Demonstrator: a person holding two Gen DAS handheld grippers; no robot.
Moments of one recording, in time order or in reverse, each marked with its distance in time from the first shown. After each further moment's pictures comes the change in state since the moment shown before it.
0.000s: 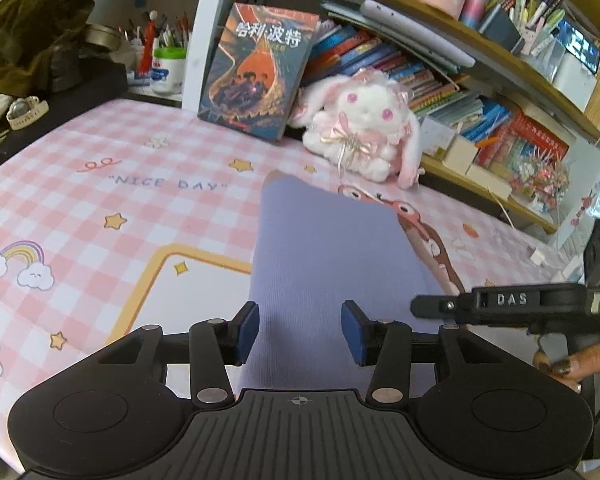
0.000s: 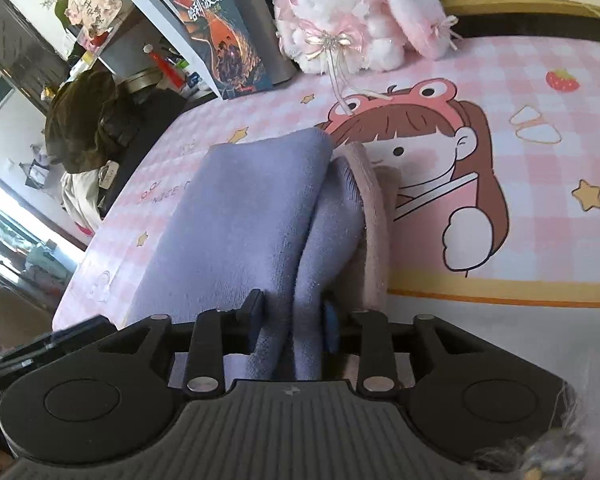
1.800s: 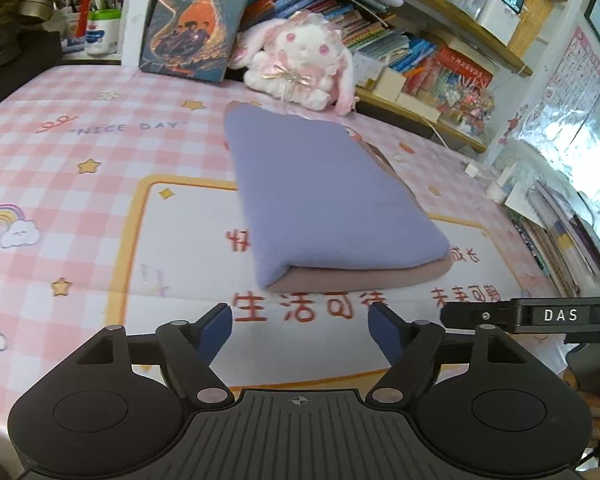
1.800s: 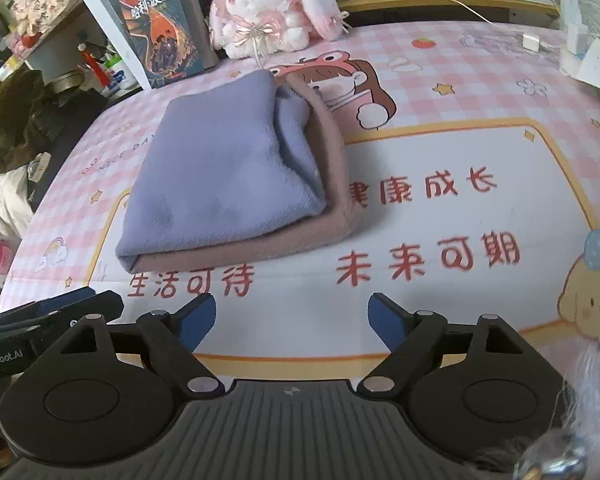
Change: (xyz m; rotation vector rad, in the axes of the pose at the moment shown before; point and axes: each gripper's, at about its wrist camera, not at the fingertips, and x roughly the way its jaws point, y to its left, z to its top) left arm -0.027 0.047 -0.033 0.127 0.166 -0.231; right arm -0.064 0.099 -0.117 0.152 -0.060 -0.369
